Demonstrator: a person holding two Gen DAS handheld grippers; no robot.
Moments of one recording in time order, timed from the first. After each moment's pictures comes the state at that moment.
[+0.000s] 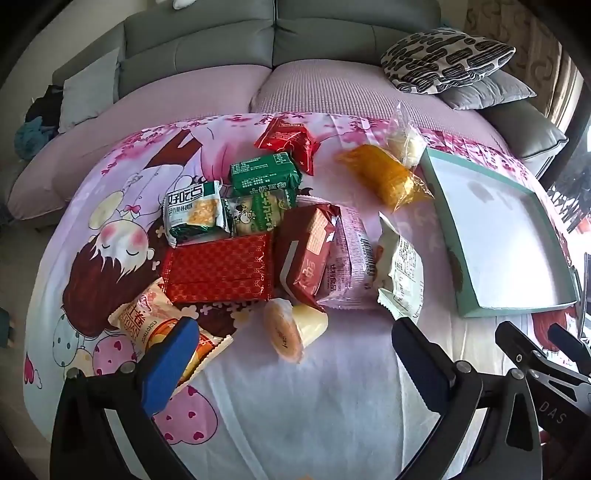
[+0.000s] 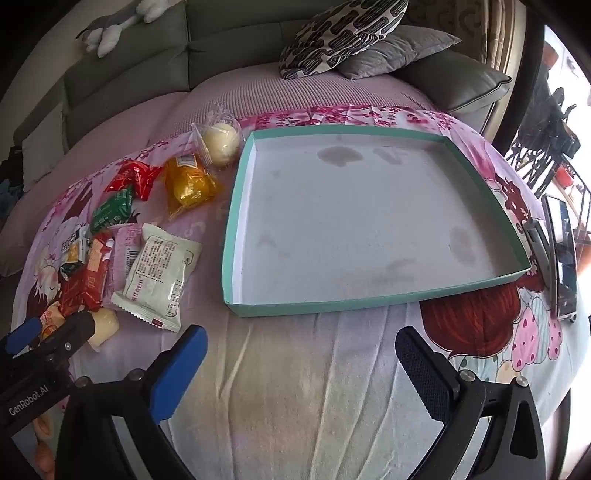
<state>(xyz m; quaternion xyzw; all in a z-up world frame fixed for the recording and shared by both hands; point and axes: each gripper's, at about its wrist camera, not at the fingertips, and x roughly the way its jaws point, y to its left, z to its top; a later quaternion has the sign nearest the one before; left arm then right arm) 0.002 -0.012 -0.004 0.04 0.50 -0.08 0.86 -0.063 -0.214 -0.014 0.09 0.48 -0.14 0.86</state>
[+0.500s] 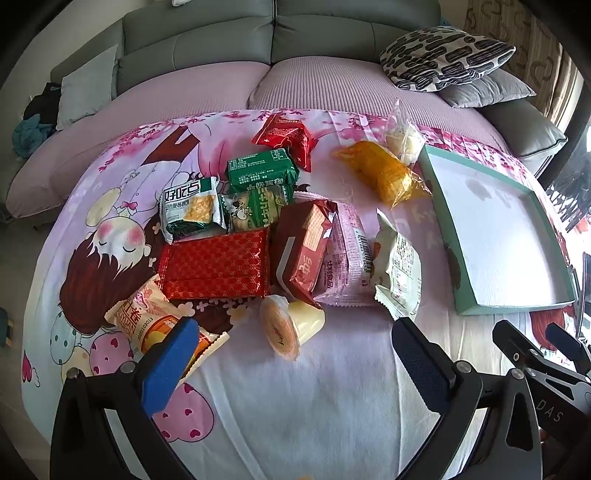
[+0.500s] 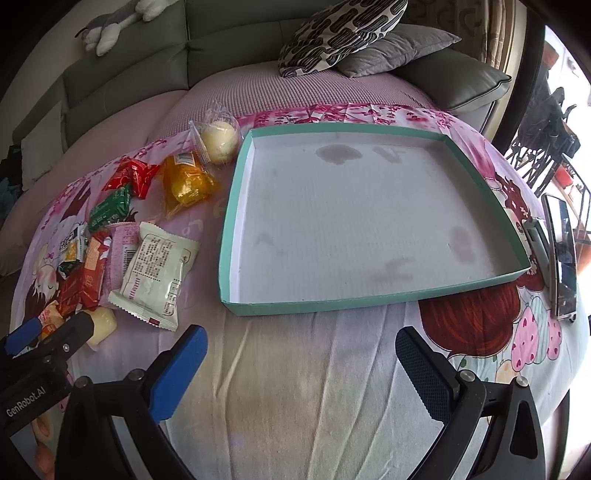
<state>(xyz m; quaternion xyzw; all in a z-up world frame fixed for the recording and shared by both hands) 0.002 -0.013 -0.008 0.03 0.51 -0.08 0.86 -0.058 -0.213 -0.010 0.08 0.49 -0.14 0.86</state>
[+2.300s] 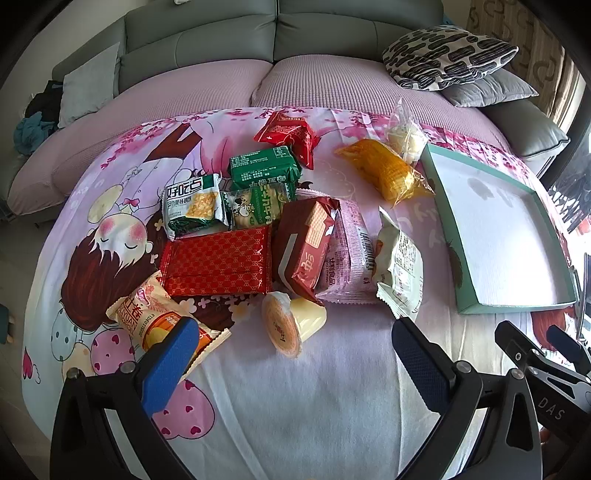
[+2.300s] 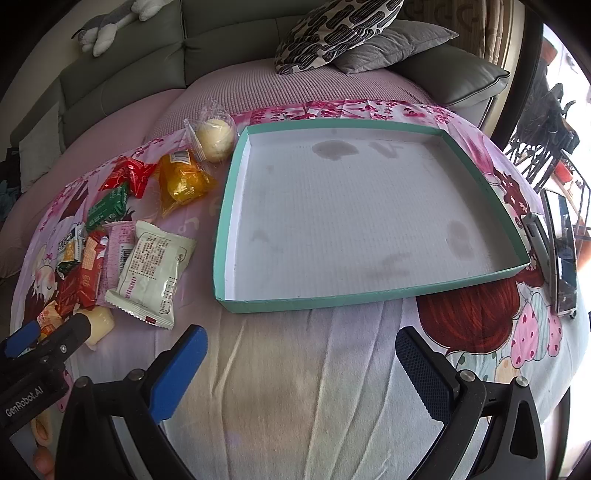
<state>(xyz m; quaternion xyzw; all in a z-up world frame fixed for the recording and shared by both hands) 0.000 -0.013 -0.008 0.03 0.51 -0.07 0.86 -0.055 -0.215 -0.008 0.08 0.49 -0.15 0.85</state>
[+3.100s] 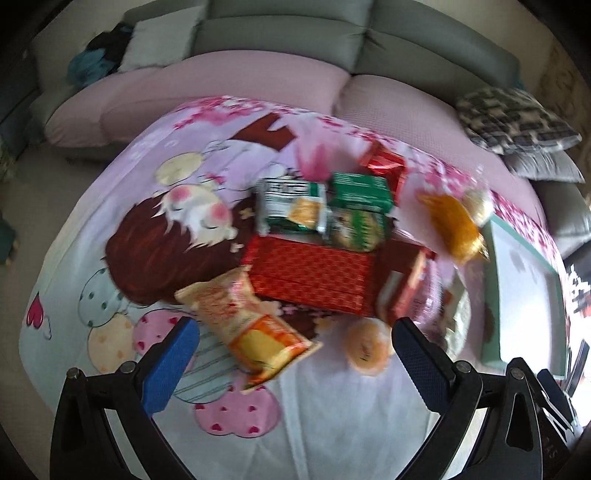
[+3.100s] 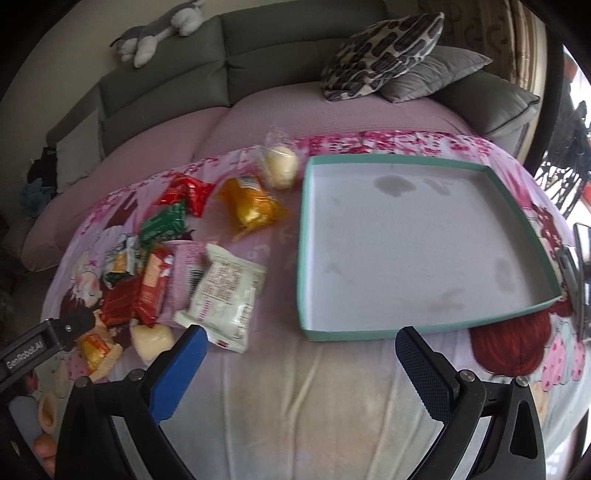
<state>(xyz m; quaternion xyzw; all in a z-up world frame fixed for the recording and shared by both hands) 0.009 0.069 0.003 -0.08 0.51 0.02 0.86 -0.040 -0.177 0.009 0.09 0.45 -0.07 0.89</state>
